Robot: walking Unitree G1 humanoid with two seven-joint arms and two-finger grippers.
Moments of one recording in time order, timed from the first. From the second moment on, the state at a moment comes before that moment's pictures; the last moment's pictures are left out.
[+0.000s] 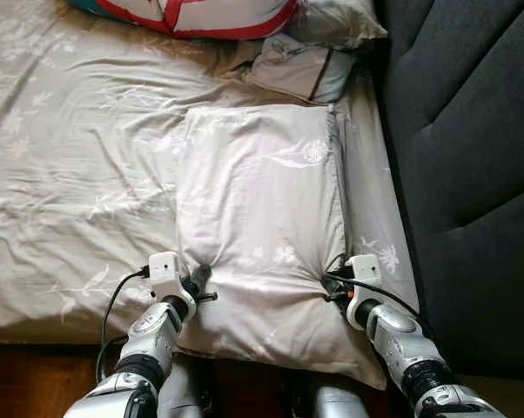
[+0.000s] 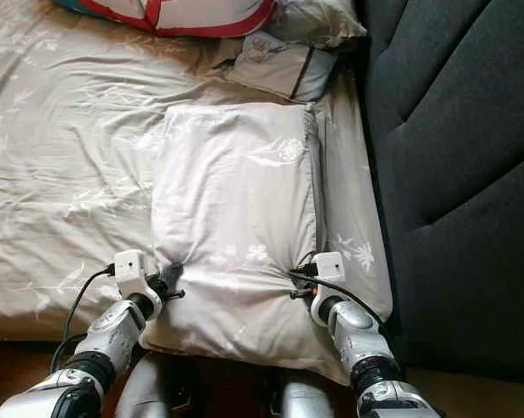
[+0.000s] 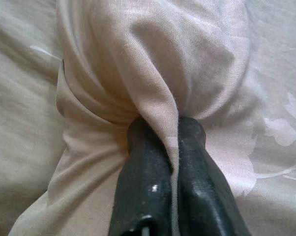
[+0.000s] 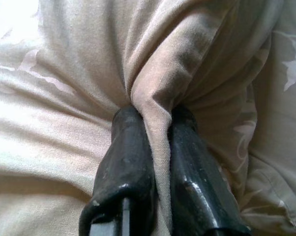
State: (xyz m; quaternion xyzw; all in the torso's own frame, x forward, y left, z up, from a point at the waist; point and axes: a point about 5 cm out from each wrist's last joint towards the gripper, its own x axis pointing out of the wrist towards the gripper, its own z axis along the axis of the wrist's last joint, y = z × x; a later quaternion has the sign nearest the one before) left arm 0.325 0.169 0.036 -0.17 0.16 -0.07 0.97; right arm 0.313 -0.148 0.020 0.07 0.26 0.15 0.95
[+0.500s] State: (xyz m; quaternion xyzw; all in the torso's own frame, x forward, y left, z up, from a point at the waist) left arm 0.359 0.145 0.084 -0.18 0.08 -0.12 0.97; right arm 0.342 -0.167 0.055 0.06 0.18 0.06 0.98
